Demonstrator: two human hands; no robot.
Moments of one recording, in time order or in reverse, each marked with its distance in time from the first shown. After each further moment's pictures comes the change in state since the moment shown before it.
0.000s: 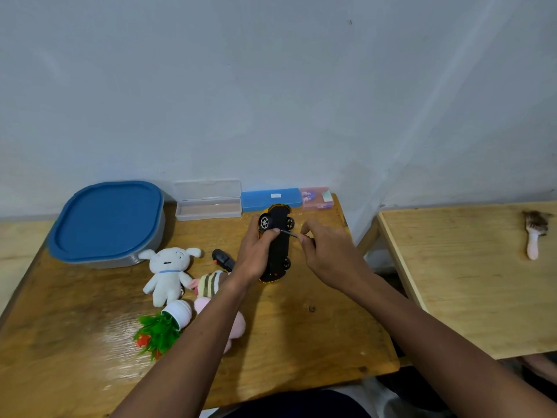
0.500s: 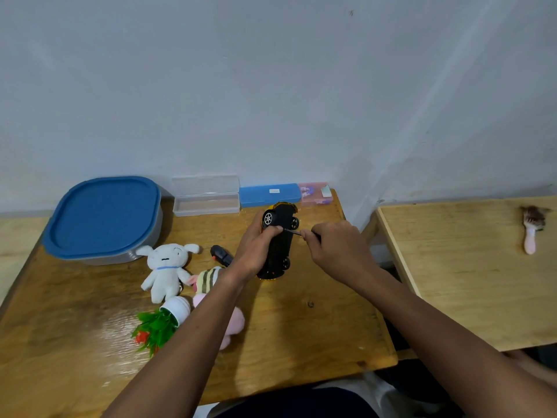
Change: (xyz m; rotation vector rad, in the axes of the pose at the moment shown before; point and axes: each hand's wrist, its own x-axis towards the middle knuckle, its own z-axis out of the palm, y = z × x) left_hand 0.005 0.001 -0.003 0.030 -0.088 0.008; right_hand 0.003 0.006 -0.006 -0.181 0.012 0.019
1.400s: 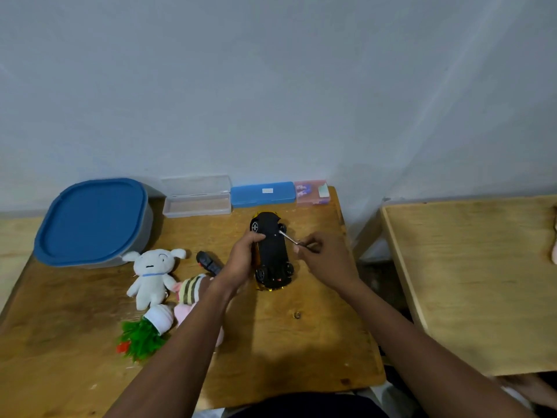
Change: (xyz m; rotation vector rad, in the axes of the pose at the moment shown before) left_hand 0.029 -0.007 0.029 -0.360 0.094 -0.446; right_hand 0.022 0.054 0.029 0.747 -0.216 0.392
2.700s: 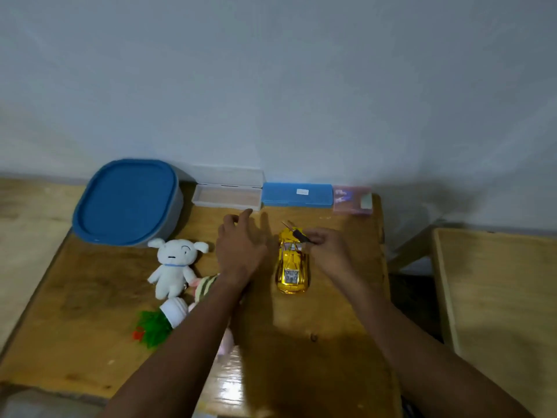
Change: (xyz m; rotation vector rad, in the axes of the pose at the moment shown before) left_hand 0.045 0.011 -0.043 1.116 0.664 0.260; right_hand 0.103 0.016 0.056 0.142 -0.134 0.132
